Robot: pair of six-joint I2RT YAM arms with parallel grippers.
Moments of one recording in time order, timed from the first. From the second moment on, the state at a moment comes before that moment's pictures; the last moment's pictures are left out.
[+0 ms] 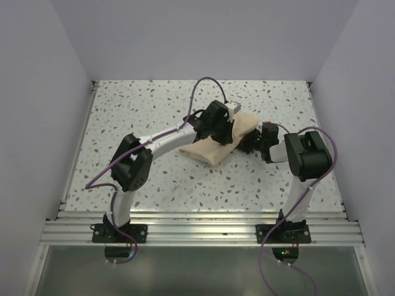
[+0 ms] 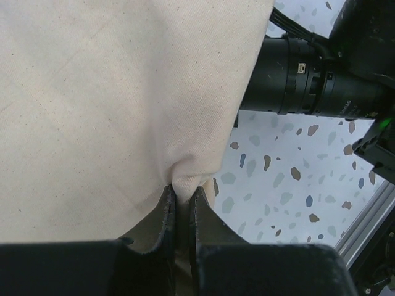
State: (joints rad) left arm -0.80 2.05 1.68 -0.37 0.18 -0.34; right arm 0.11 1.95 0.74 0.62 -0.52 1.22
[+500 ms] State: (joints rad) left arm -0.83 1.89 1.35 -0.14 0.19 -0.32; right arm 0.06 2.01 0.76 0.64 -0.59 1.18
